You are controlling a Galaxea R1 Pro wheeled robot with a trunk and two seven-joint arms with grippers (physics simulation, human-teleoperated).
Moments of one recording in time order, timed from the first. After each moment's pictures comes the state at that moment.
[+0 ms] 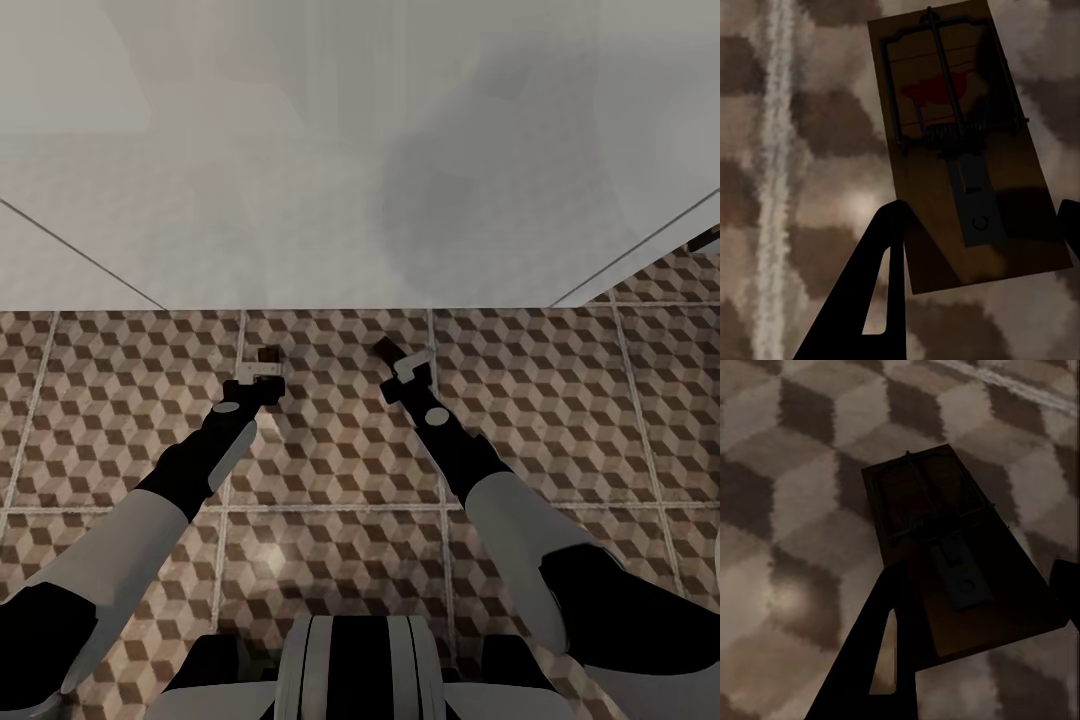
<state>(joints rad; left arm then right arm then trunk) -1.02 0.09 -0.43 -0.84 0.37 0.28 0.33 -1.11 0.17 0.16 -0.49 0.32 -0.12 -0.01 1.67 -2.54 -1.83</state>
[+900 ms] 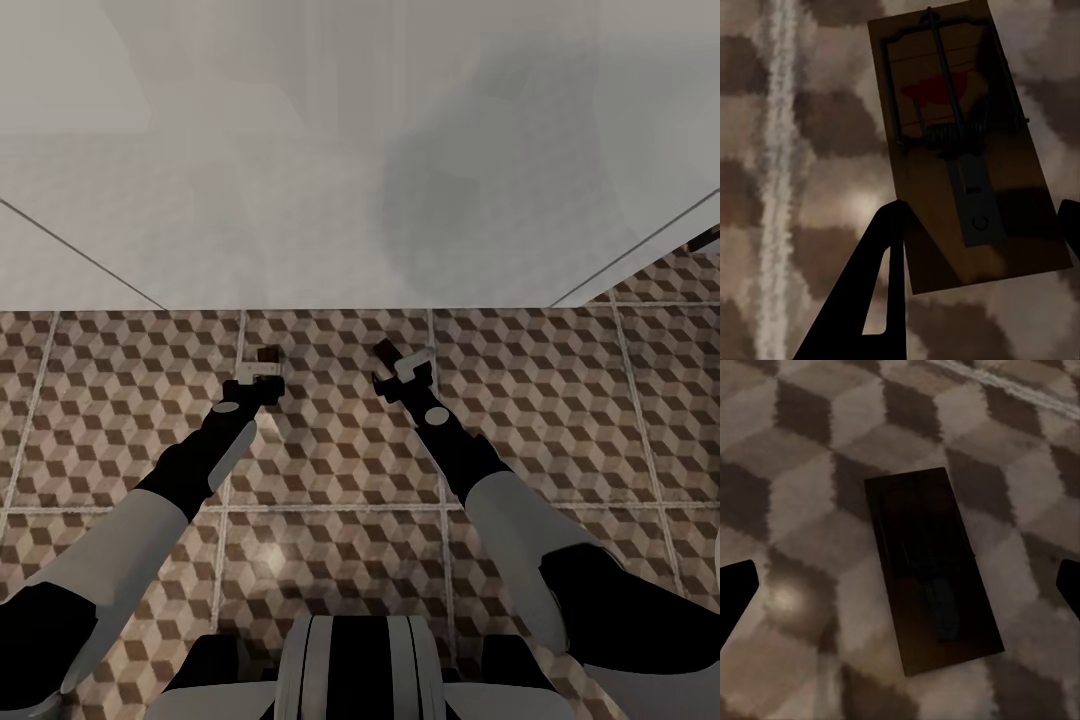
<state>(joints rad) -1.02 0.09 -0.43 -0.84 0.37 0.28 0.34 -1.11 0.17 0.16 -0.49 0.32 -0.12 -0.01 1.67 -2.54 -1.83</state>
